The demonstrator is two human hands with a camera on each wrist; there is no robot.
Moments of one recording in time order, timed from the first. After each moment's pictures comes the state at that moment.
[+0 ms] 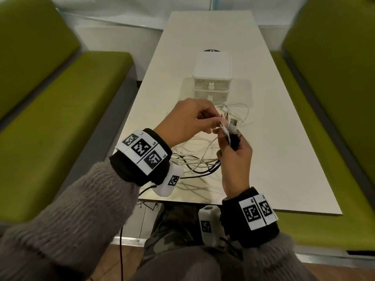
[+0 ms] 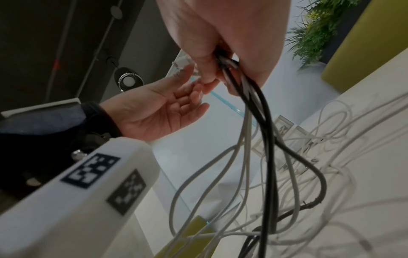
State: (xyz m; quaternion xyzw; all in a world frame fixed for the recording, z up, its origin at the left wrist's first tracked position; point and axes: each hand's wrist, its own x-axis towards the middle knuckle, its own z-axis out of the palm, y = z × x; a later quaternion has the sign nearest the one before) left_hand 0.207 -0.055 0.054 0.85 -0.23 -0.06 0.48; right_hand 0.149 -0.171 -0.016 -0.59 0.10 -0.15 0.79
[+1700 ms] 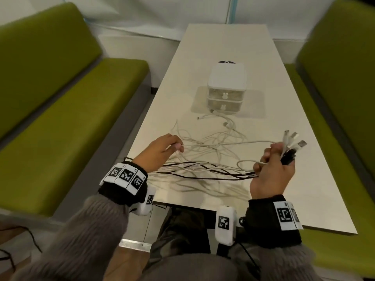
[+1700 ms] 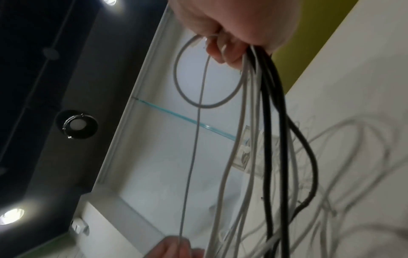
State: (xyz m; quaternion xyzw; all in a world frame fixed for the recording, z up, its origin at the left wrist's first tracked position) left_hand 0.193 0.042 -0.024 0.92 -0.17 -0.04 0.36; right_hand 0.155 -0.208 -0.021 -0.44 0.26 -0.24 0.82
